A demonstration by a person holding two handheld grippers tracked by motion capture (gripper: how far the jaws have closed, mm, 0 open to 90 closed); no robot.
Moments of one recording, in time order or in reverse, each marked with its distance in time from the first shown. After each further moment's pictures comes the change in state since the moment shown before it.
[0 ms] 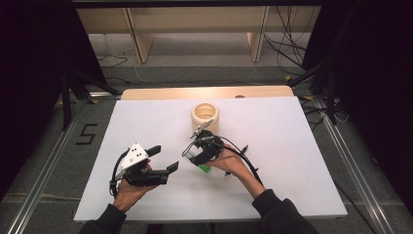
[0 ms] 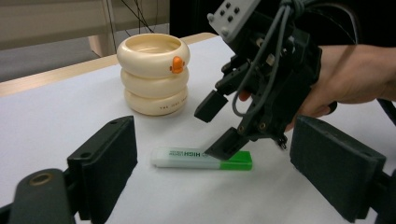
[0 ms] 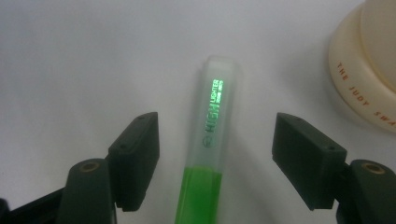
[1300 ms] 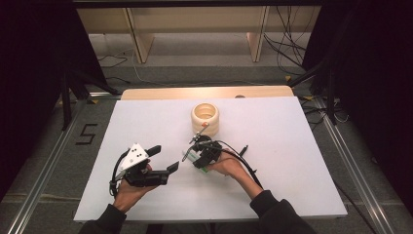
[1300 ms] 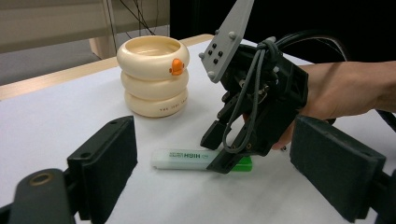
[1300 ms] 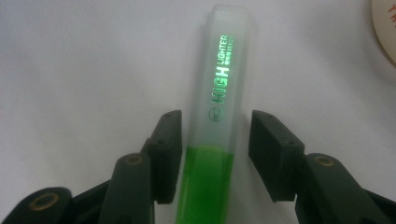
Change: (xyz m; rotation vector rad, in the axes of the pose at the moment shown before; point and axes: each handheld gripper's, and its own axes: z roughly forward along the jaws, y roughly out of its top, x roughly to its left) left arm -0.003 0.001 0.000 0.000 -0.006 0.013; right arm 0.002 -0.007 0.020 0.125 0.005 0.025
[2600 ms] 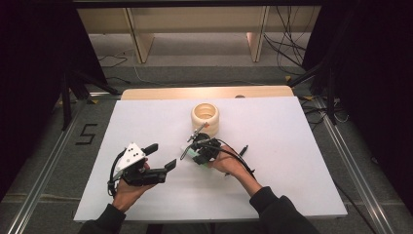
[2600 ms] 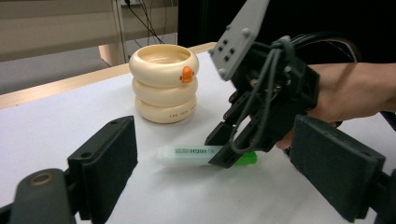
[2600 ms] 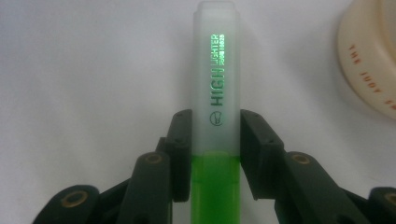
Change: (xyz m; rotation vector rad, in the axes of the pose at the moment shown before) left arm 0.004 0.001 -0.004 -0.037 0.034 -0.018; right arm 0.004 0.007 -0.010 -0.034 -0.061 -0.054
